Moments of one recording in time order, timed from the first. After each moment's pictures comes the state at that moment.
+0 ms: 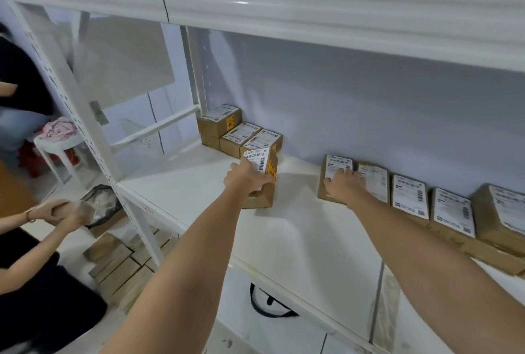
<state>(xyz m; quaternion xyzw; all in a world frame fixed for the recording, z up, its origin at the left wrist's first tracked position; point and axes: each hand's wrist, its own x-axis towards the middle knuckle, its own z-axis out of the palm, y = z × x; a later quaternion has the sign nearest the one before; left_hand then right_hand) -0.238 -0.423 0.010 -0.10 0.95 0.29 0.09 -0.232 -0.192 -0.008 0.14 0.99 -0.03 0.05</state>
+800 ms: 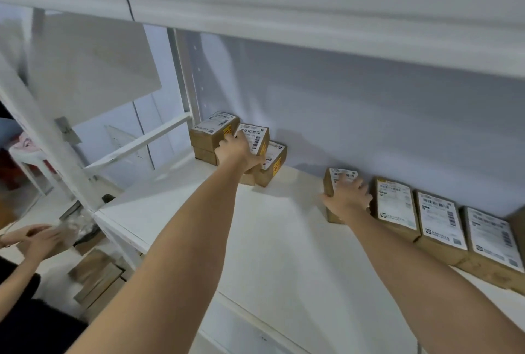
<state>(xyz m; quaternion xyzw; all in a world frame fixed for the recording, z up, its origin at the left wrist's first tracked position) -0.361 -0.445 0.034 -0.05 0.99 0.13 -0.01 -0.296 -0.208 -0.044 0.20 0.98 -0.04 0.02</state>
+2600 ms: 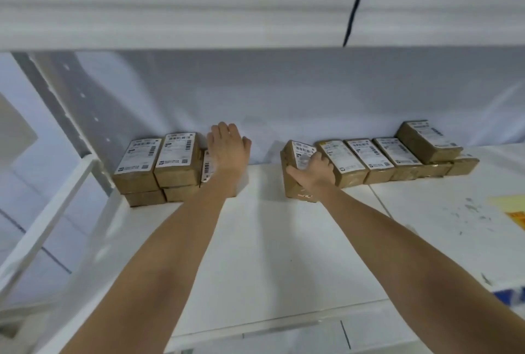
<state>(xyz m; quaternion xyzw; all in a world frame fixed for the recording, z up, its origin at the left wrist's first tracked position) -0.409 -0.420 0.026 0.30 0.93 0.12 -0.18 -0.277 -0.289 -0.005 0.45 0.86 -0.23 -0.11</state>
